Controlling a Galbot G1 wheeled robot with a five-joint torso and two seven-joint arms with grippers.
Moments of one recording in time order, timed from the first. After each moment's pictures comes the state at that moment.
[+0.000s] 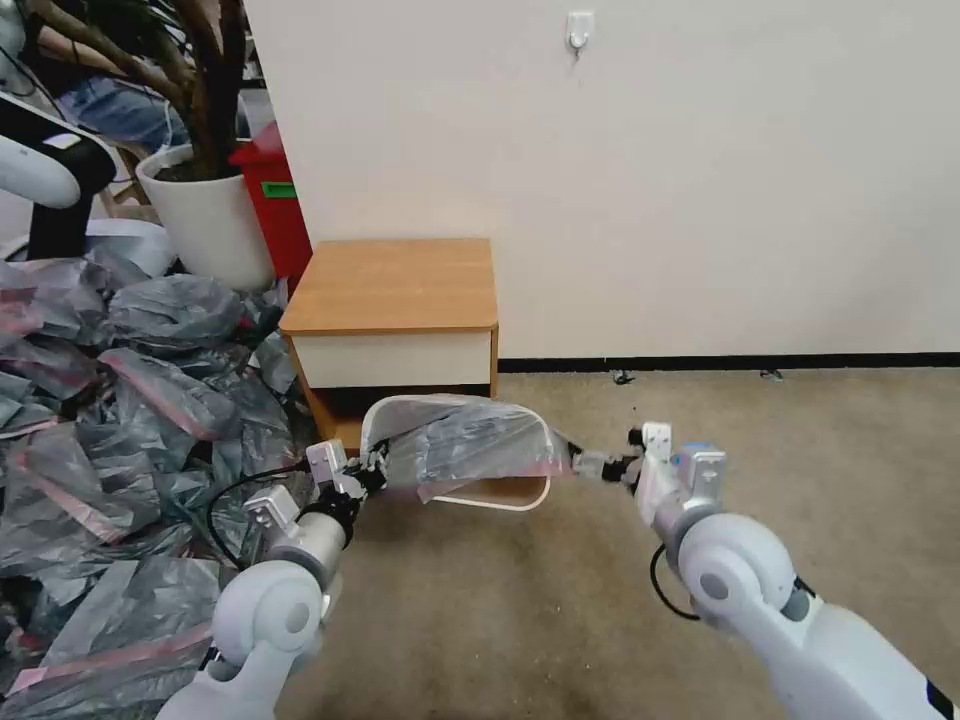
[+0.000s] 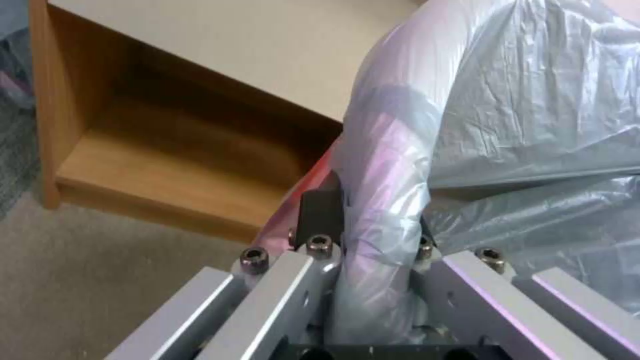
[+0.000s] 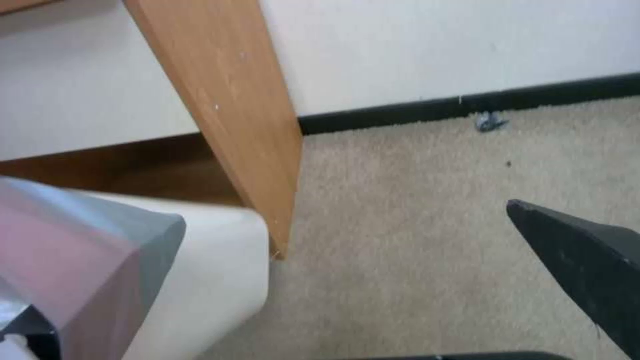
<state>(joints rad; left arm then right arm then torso) 1.39 -1.25 -0.44 -2.07 -0.84 0.33 -0.22 -1.14 0.91 0.17 2.06 0.94 -0.45 0.53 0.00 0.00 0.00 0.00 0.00</state>
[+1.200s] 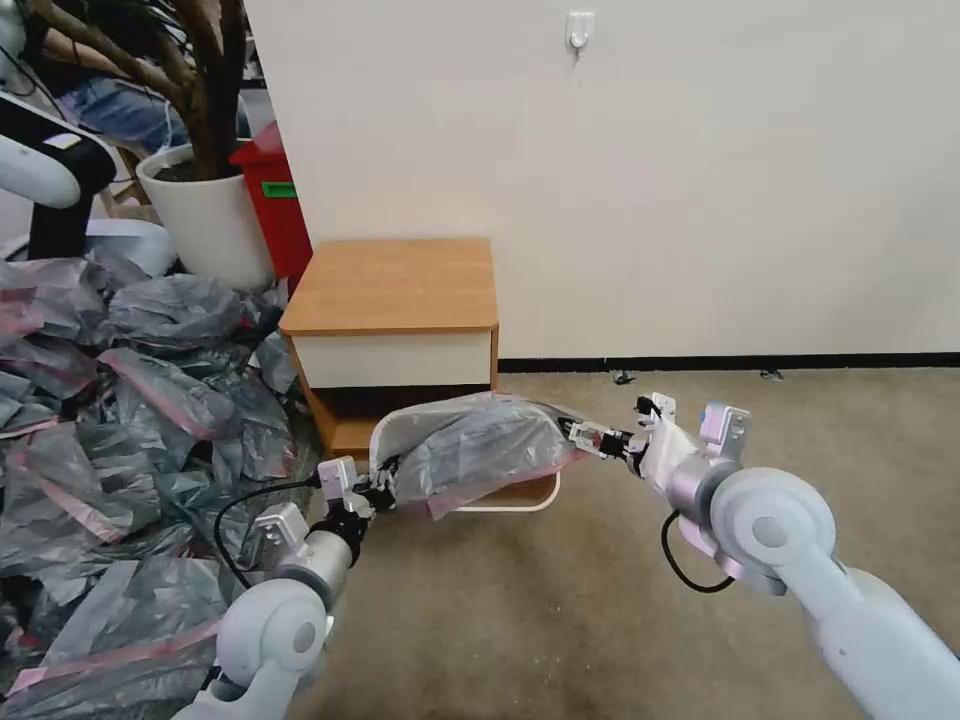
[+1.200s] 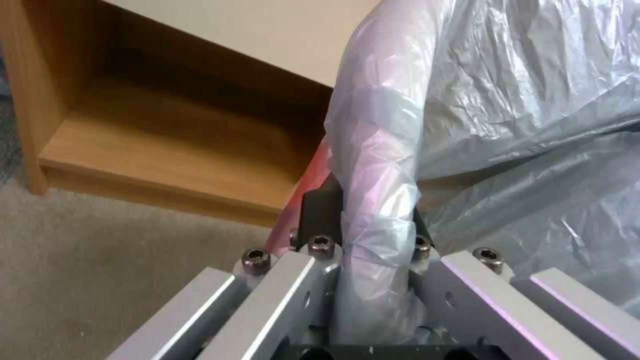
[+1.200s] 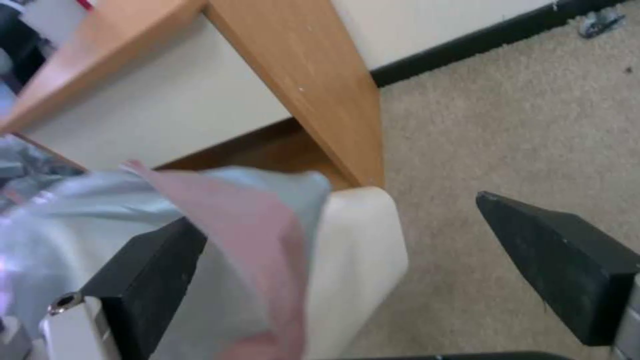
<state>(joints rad) 1.43 -1.26 -0.42 -2.06 -0.77 0.33 -0.16 -1.08 0.91 0.26 2.14 1.42 -0.57 0.62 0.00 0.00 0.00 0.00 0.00</state>
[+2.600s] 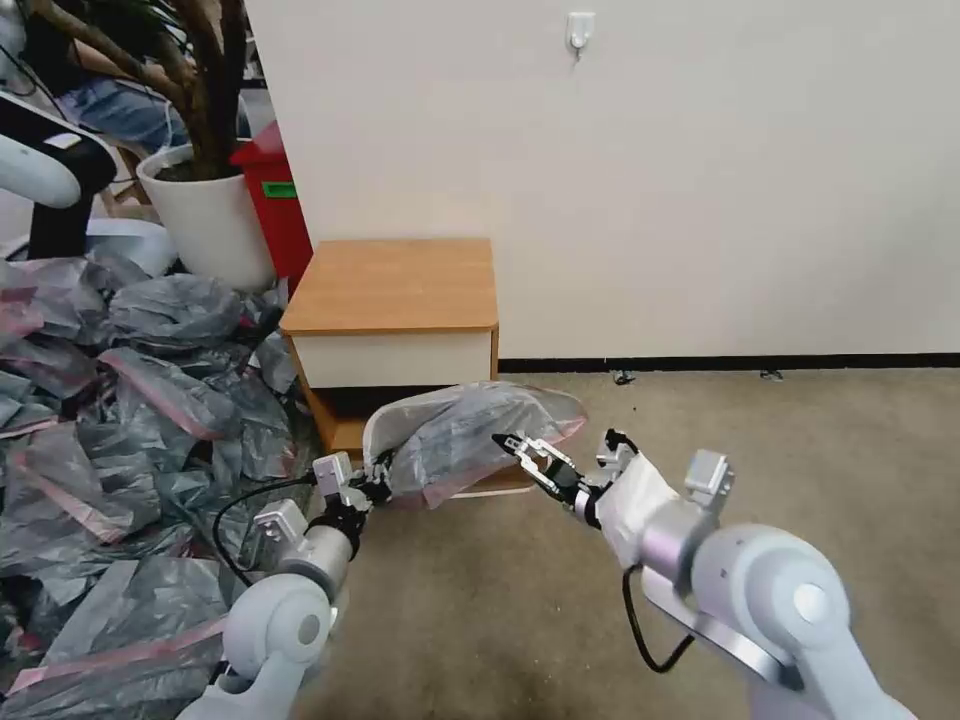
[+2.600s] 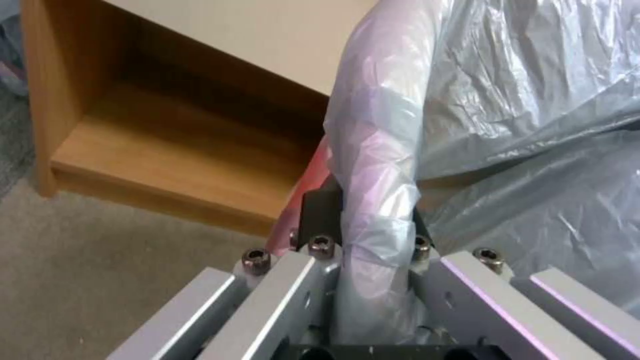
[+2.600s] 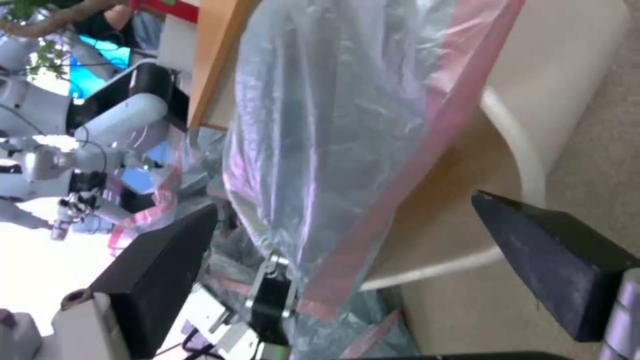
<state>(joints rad) 1.41 -1.29 -0.42 -2.04 -0.77 0.31 -0.18 -1.24 1.27 0.30 2.30 1.71 -0.55 0.84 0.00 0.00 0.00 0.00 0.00</state>
